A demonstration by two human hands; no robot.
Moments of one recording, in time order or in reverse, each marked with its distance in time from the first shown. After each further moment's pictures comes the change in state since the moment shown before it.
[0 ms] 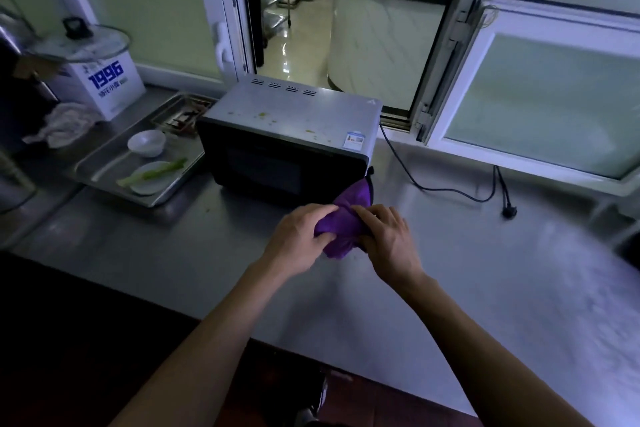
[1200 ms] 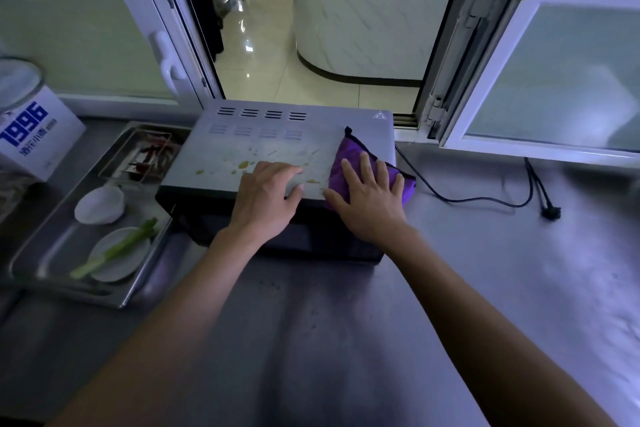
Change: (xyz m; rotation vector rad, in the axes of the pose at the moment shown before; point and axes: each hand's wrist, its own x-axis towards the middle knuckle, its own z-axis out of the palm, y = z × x) left_hand 0.226 -0.115 -0.070 0.337 0.002 0.096; right_hand 0.242 0.022 0.070 -0.148 -0.288 0.412
